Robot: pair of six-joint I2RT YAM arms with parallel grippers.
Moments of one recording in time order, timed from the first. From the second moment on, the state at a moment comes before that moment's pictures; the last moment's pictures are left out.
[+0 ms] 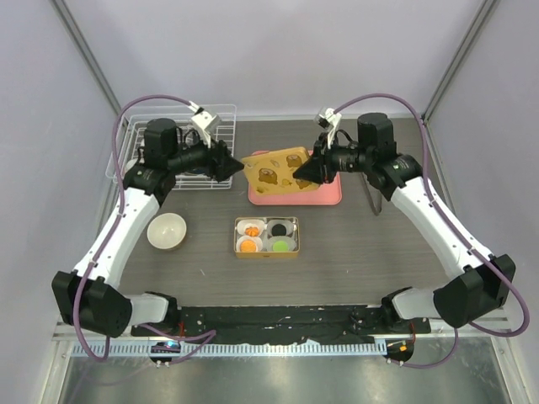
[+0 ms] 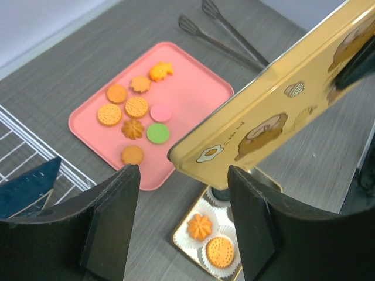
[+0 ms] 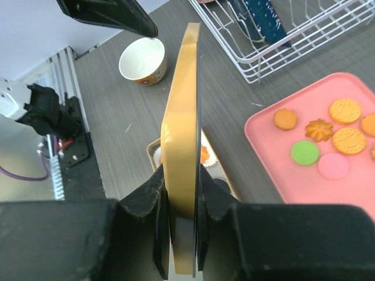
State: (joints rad) left arm -0.26 1.31 1.27 -0.35 0.70 0.10; right arm 0.39 1.35 1.36 -0.44 -0.80 -0.07
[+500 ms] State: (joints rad) left arm -0.22 1.19 1.09 -0.15 0.67 -0.07; right arm 0.35 1.26 1.12 -0.19 -0.79 0.27
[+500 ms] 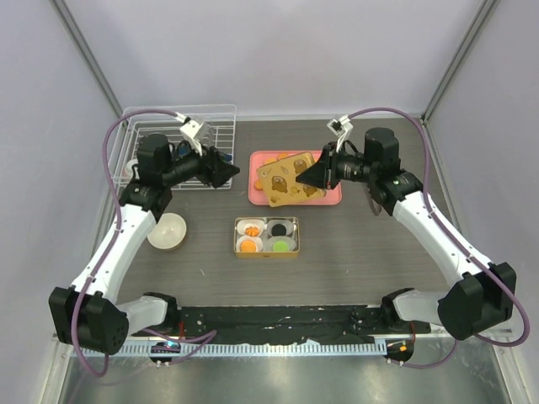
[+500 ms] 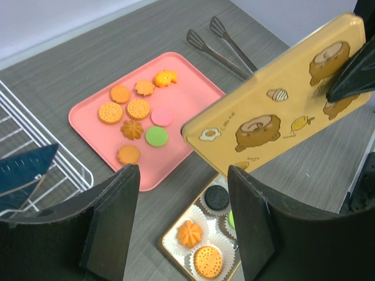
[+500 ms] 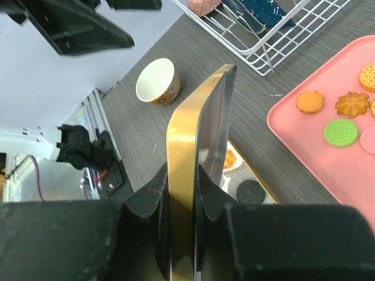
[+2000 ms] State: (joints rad) left arm -0.21 1.23 0.73 0.45 0.78 -0.57; right arm 0.24 1.29 0.76 0.66 -0.90 0.99
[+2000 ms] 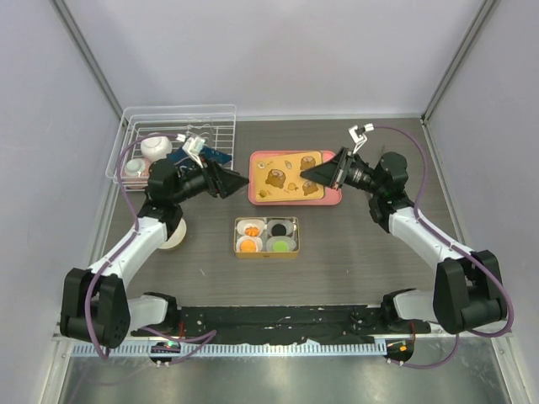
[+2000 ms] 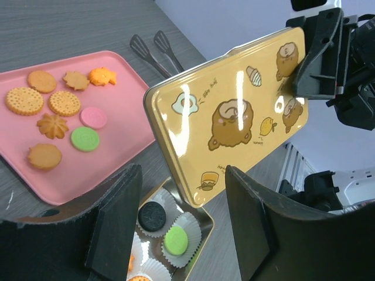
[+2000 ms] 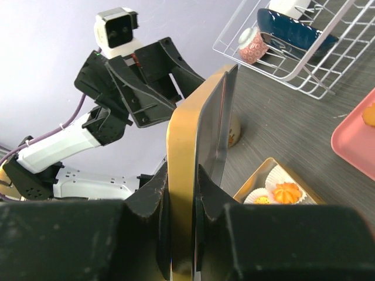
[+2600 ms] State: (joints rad) left arm -0.21 1.18 0.72 0.34 0.73 -0.39; right arm 0.33 1.39 0.58 0.71 -0.82 1.07
